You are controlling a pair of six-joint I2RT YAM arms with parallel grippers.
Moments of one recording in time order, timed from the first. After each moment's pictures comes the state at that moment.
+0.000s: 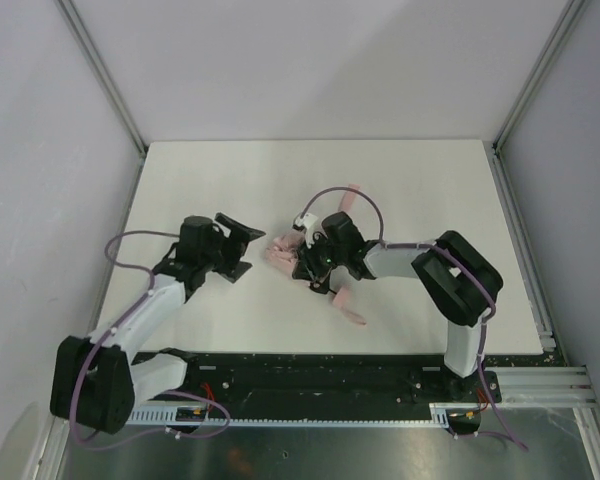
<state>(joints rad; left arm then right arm) -0.27 1.15 0.63 -0.19 0.18 -1.31 0.76 1.88 0.99 0.22 -0.39 0.04</state>
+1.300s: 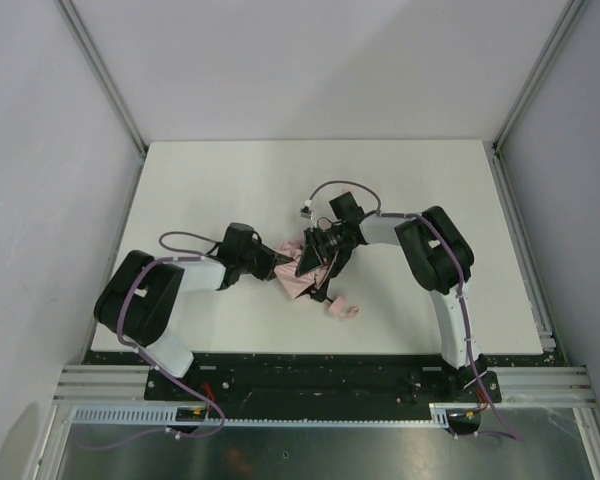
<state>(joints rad) -0.42 1.63 0.62 0.19 0.23 -1.37 0.55 2.20 1.33 -0.09 -1.11 0.21</state>
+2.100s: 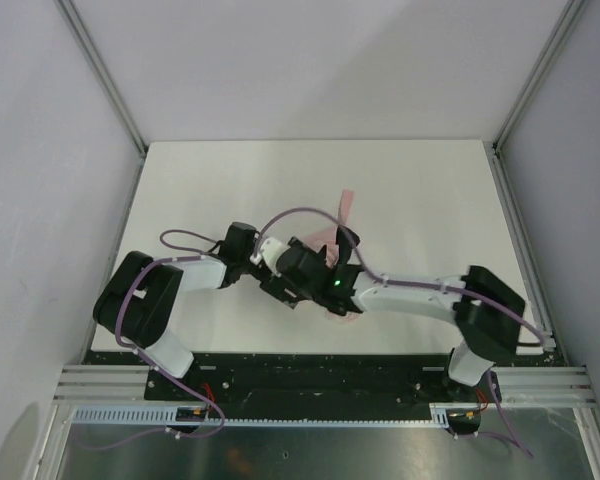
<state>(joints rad) -0.43 1.62 0.64 0.11 0.22 -1.35 1.13 1.61 1.15 -0.20 0.30 -0.08</state>
